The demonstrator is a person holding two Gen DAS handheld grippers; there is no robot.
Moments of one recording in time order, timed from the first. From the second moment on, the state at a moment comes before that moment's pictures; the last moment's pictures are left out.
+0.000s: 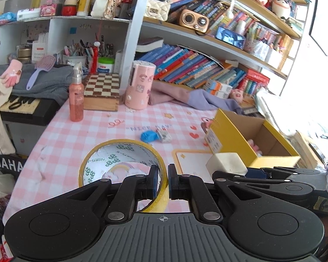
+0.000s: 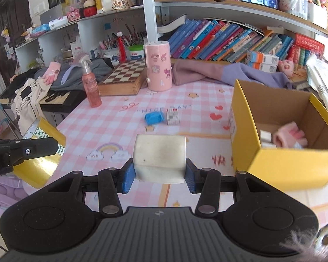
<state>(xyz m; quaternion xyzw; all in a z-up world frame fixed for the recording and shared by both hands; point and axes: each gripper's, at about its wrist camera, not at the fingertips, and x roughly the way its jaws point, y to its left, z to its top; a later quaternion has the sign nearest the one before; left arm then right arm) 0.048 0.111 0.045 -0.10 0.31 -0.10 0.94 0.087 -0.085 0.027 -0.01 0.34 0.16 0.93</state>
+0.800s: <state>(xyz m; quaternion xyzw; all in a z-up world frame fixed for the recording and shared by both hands) -0.018 0.090 0.041 -0.07 0.32 -0.21 0.92 -0.030 -0.105 0.022 0.02 0.35 0.07 0.93</state>
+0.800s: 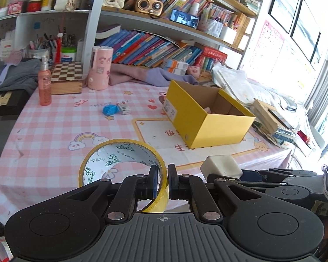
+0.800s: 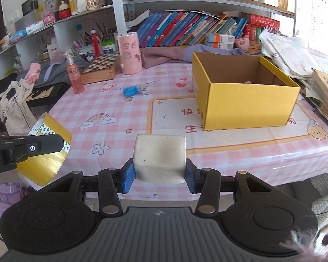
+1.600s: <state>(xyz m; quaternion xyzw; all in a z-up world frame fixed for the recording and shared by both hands) -0.003 0.037 0.035 -0.05 0.34 -0.28 0.89 -0.045 -0.159 0.016 0.06 0.36 -0.01 0.93</state>
